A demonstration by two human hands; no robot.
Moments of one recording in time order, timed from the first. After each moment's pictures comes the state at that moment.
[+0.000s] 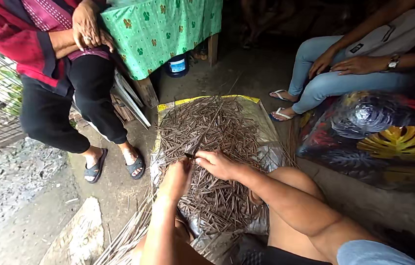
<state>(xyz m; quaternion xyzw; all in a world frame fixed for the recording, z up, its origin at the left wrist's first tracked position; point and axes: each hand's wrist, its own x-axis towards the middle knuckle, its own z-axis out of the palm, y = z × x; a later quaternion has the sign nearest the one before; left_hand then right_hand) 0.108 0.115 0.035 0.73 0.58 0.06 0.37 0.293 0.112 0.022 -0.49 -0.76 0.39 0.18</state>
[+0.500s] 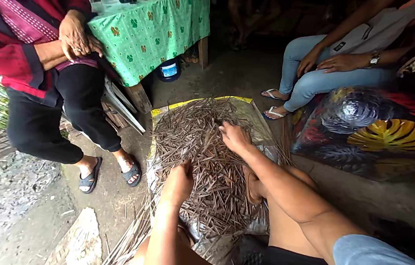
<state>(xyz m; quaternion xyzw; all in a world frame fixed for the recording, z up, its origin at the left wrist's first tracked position) 0.124 0.114 0.038 0.74 0.56 0.04 0.37 0.356 0.154 0.021 -0.78 -0.59 0.18 0.11</state>
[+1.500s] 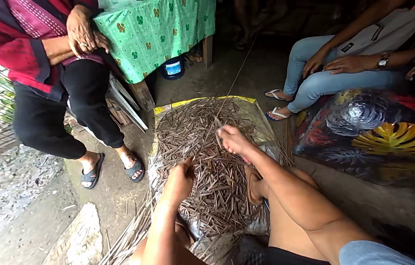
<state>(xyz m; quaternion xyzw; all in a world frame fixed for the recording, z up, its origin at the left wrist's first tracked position) 0.112 0.112 0.029 0.74 0.52 0.12 0.41 0.345 0.139 0.028 -0.70 -0.50 0.42 0.30</state>
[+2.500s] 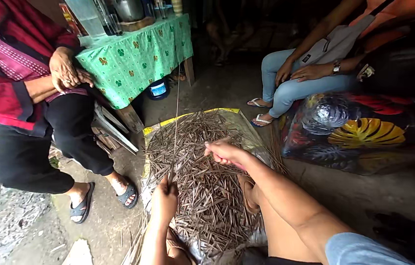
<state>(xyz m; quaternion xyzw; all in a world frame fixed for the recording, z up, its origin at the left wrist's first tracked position) 0.112 0.111 0.014 0.65 0.56 0.28 0.43 0.383 0.150 0.029 -0.66 -0.56 0.47 0.16</state>
